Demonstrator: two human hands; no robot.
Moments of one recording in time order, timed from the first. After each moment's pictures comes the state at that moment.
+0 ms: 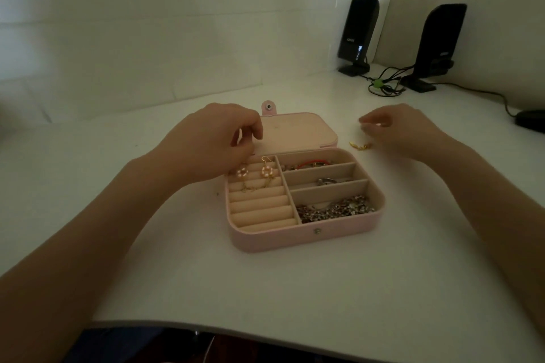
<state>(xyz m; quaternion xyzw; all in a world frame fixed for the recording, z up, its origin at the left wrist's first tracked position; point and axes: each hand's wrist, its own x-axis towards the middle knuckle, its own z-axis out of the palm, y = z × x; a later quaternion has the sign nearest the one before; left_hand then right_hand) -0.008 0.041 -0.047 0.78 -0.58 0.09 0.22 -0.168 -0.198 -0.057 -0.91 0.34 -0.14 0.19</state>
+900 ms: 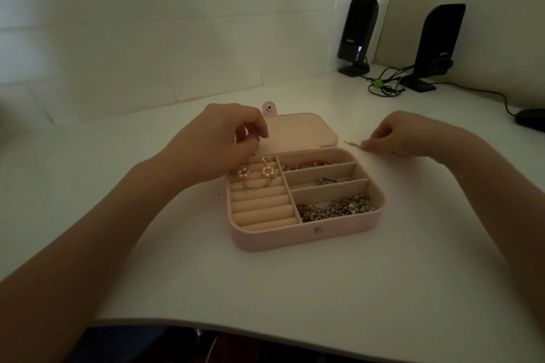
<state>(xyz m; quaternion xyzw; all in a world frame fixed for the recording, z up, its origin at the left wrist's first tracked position) -0.012 0.038 -0.049 0.77 -0.57 0.05 0.29 -0.170 -0.197 -0.046 -0.90 0.38 -0.01 0.21</state>
